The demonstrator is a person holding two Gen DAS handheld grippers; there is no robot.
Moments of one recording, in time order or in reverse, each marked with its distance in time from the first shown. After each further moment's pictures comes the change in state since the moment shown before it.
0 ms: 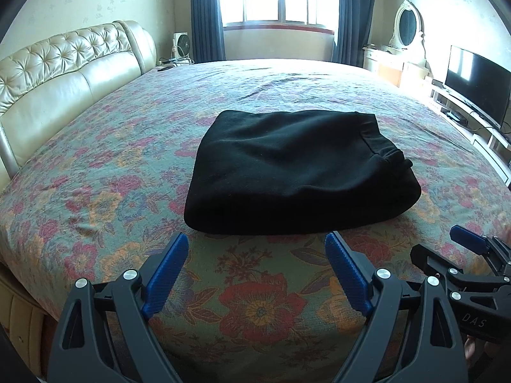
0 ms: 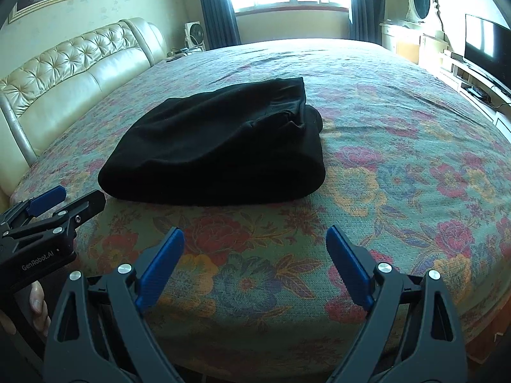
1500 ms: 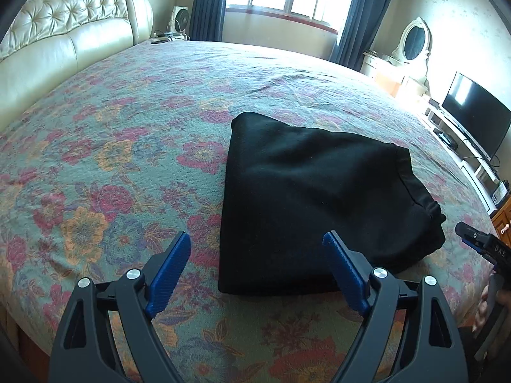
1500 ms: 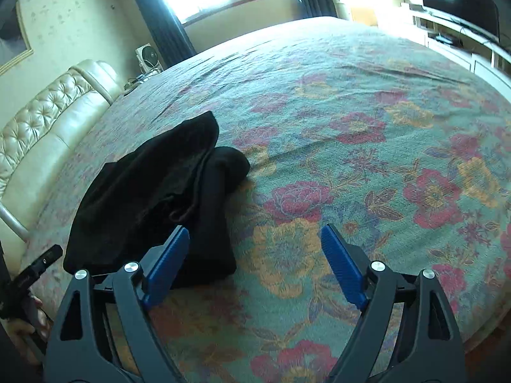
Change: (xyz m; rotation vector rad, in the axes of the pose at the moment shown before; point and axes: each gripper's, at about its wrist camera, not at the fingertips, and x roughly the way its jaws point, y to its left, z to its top) left arm 0.055 0.071 0.050 -0.116 0.070 -0.130; right arm 0.035 -0.098 0.054 0.241 0.001 -0.039
